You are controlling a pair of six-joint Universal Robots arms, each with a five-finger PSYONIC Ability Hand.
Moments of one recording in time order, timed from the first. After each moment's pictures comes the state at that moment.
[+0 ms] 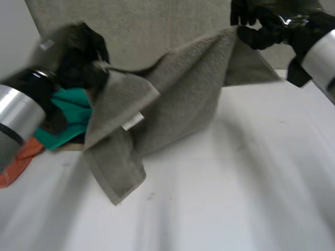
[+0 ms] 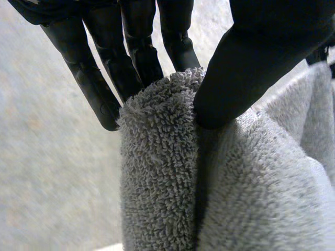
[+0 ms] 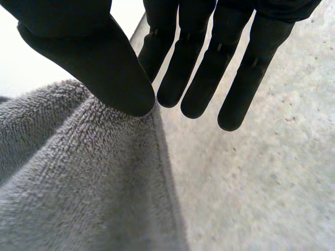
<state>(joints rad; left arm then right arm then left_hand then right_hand) 4.38 -1.49 -1.67 3.33 -1.31 2.86 1.86 -1.50 1.32 -0.08 1.13 3.12 1.14 1.20 1.19 1.20 0.97 1.12 1.18 1.18 1.19 1.02</state>
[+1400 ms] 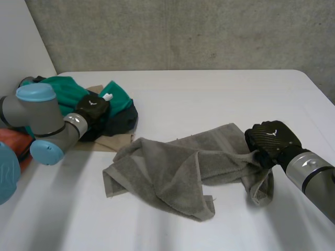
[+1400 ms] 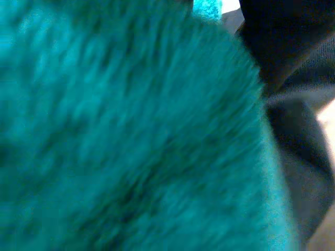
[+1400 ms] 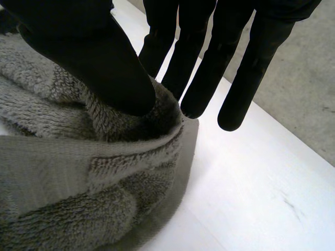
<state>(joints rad) 4.51 -2.54 -0.91 3.19 -1.34 3.68 1.74 -1.34 1.87 -0.19 1.24 2.67 1.11 1.16 1.15 1.17 0.94 1.12 1.18 1.18 1.19 1.02</state>
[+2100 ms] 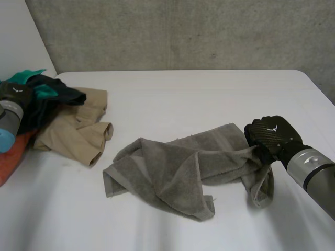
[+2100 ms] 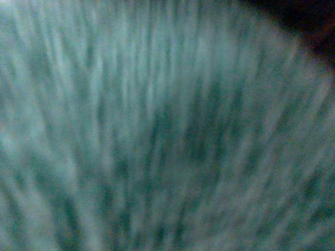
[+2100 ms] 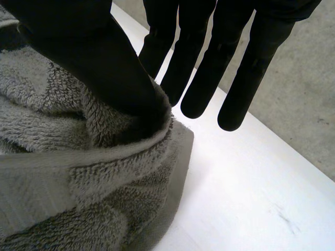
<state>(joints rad) 4.79 -2.44 -0.93 3.22 -1.54 3.87 1.74 -1.36 1.87 -0.21 1.22 2.69 1.03 1.10 1.10 1.12 0.87 1.12 1.18 1.18 1.19 1.02</state>
